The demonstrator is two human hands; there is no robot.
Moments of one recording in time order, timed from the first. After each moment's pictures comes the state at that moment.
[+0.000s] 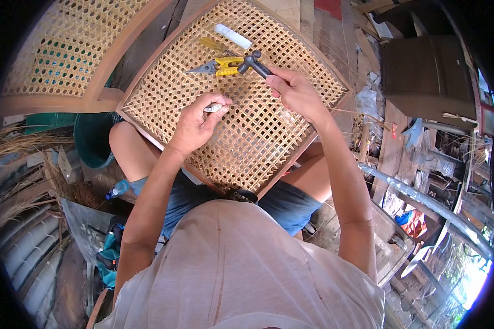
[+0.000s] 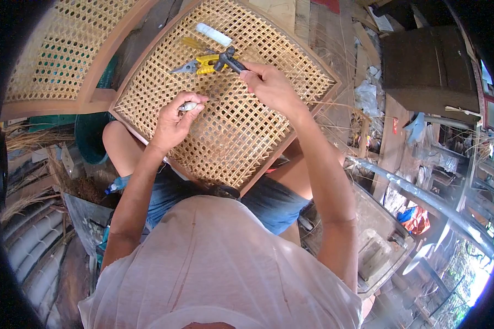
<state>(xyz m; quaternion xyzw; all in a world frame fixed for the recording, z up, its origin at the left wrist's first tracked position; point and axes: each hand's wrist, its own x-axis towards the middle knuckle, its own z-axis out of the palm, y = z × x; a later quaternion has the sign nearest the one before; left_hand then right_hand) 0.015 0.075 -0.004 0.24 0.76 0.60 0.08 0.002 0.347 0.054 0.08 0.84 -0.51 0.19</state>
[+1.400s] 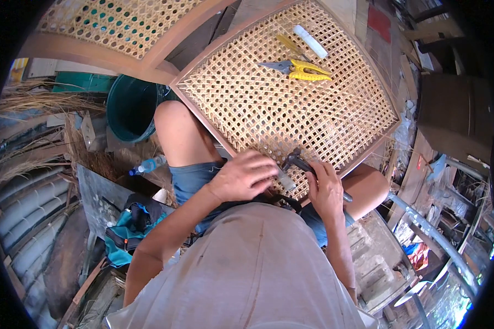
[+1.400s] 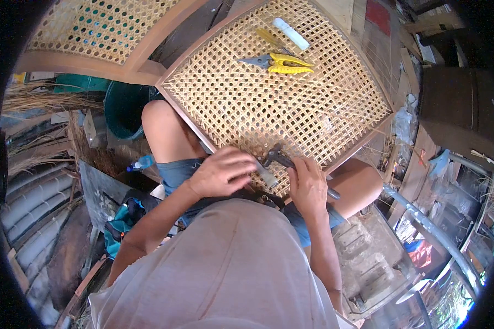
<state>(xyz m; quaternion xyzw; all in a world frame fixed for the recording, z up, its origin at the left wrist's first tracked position) 0.116 0.001 -0.012 0.40 0.81 0.43 0.08 0.180 0.262 0.023 0.02 0.96 -0.26 0.06</state>
